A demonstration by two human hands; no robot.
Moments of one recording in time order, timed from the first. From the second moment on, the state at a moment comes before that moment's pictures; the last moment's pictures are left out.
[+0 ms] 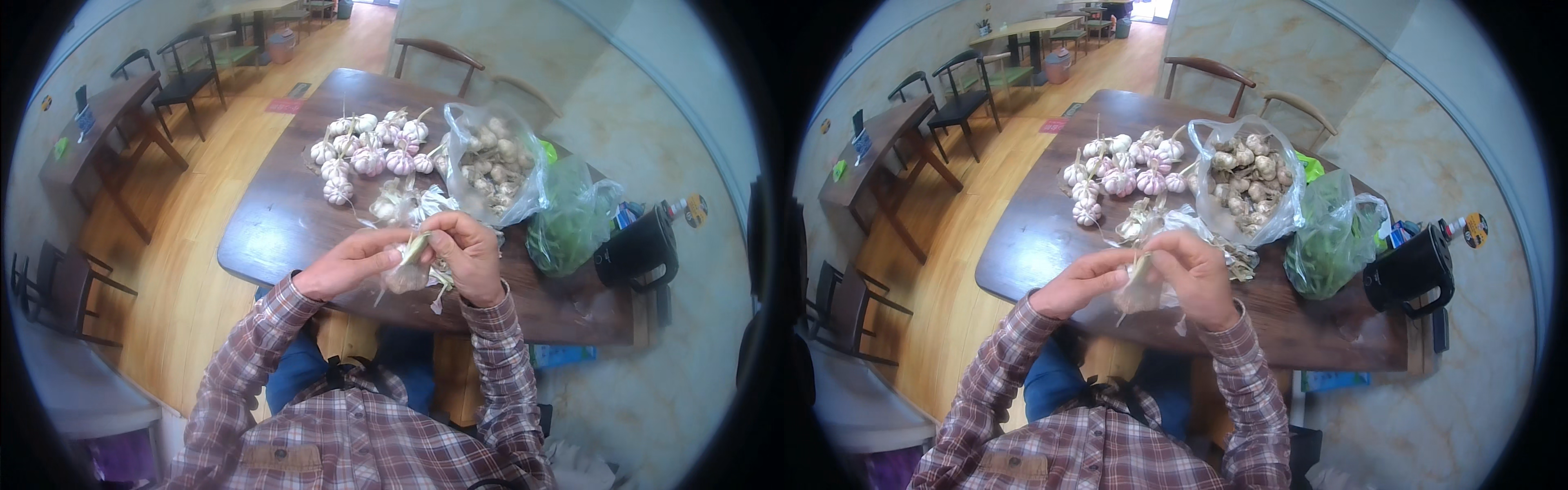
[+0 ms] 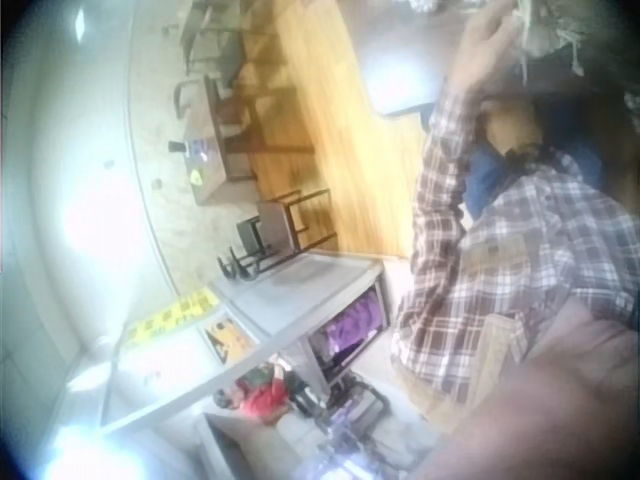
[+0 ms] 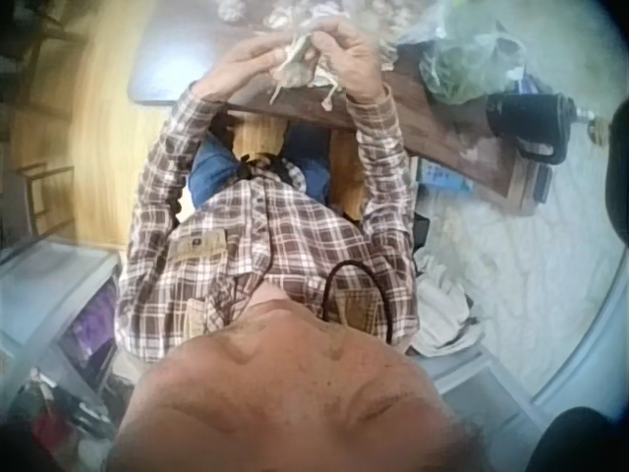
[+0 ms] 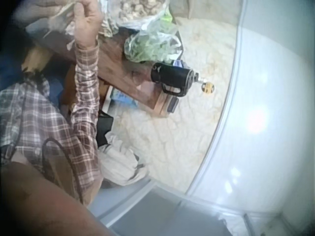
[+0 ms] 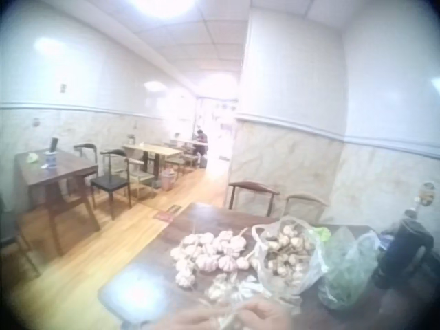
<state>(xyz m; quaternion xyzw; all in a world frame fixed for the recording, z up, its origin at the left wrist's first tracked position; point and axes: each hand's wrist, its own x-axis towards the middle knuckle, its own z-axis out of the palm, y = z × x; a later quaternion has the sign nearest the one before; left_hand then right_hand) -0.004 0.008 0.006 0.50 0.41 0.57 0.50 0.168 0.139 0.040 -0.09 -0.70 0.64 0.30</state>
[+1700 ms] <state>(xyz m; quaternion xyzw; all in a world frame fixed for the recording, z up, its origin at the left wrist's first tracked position) 0.014 -0.018 0.006 0.65 0.57 0.50 0.05 0.164 0.091 0.026 -0.10 -0.88 0.31 0.33</state>
